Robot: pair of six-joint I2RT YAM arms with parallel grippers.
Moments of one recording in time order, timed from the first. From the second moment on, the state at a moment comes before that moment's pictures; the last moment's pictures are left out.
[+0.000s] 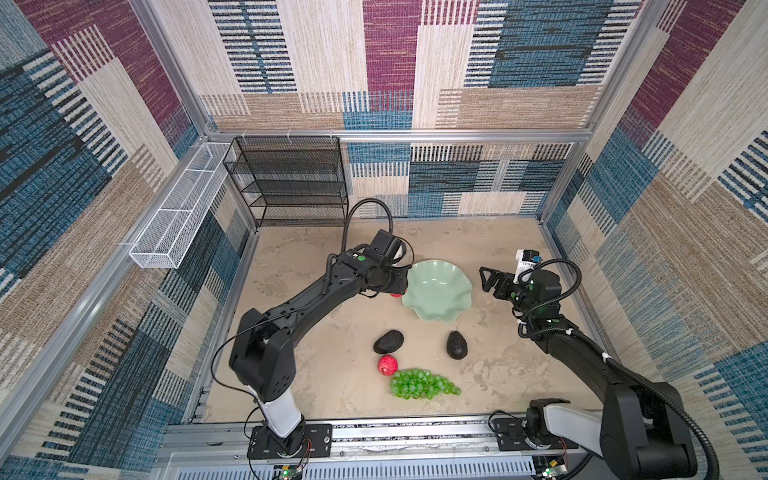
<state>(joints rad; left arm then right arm) -0.65 1.81 1.57 -0.76 0.07 -0.38 0.03 1.17 0.53 0.27 -0.23 0.40</state>
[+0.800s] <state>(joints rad) -0.72 2.35 2.04 -0.80 0.06 -0.37 0.03 1.15 0.49 0.24 -0.23 0.39</state>
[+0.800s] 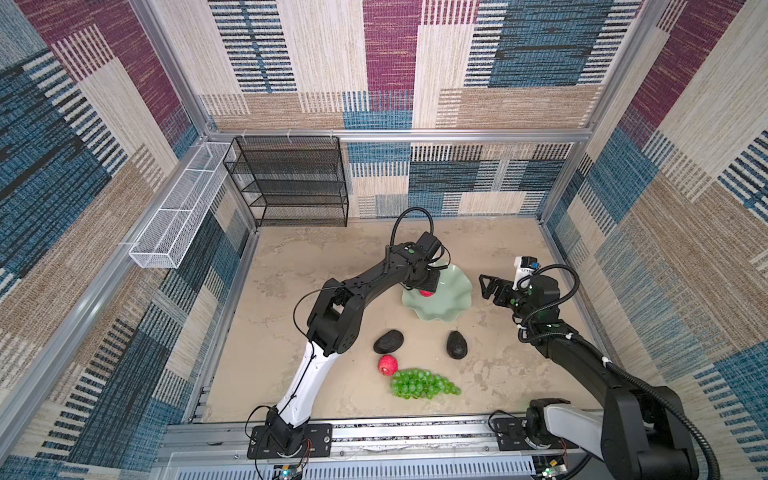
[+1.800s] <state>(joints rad) -0.68 1.81 1.62 -0.56 -0.08 -0.39 0.43 1.02 0.52 -0.20 -0.03 0.52</state>
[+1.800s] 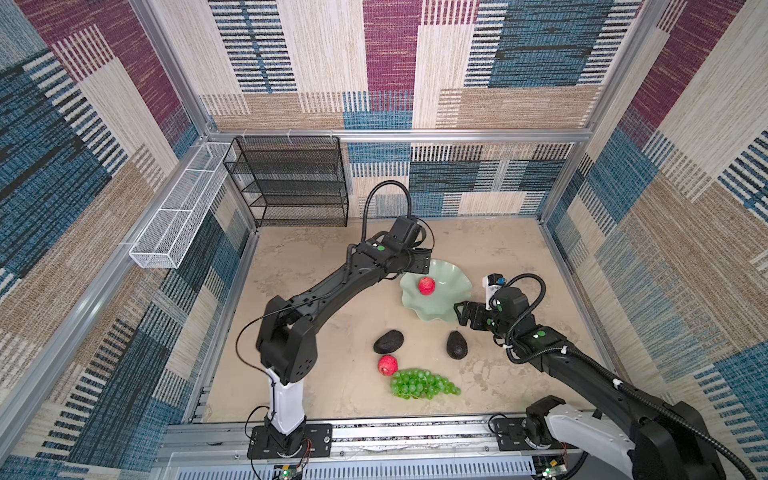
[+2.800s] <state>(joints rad) -0.45 1.11 0.82 -0.28 -0.31 -0.45 0.72 1.12 0.40 -0.26 0.11 0.83</state>
